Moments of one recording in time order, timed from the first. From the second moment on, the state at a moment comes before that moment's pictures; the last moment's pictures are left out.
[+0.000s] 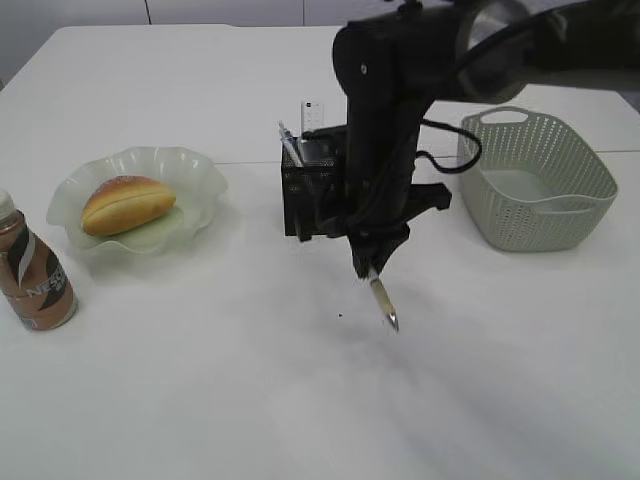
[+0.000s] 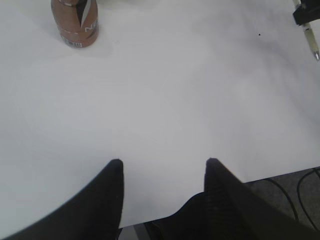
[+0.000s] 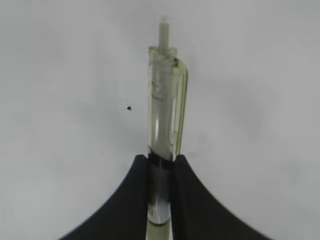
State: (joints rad) left arm -0.16 0.81 -0.97 -0.17 1.25 -0.17; right arm 0.52 2.17 -1.78 -0.02 1.21 0.29
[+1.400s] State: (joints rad) left arm -0.16 0.81 -0.97 -0.17 1.25 -0.17; right arm 0.45 1.73 -1.06 -0.14 -0.33 0.07
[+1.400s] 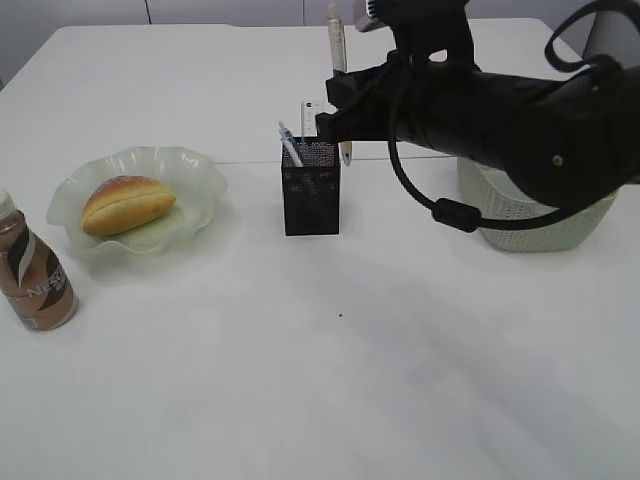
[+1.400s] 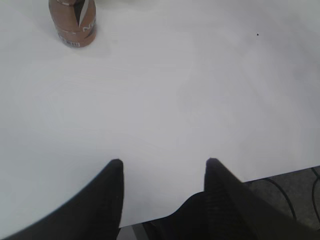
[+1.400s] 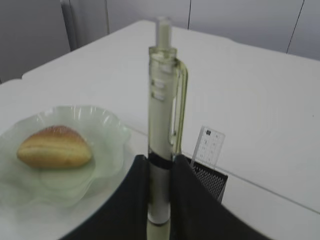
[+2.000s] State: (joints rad) left arm -0.16 0.81 -0.97 -0.21 1.25 -0.17; right arm 0.44 1.98 -1.21 0.02 -0.67 -0.06
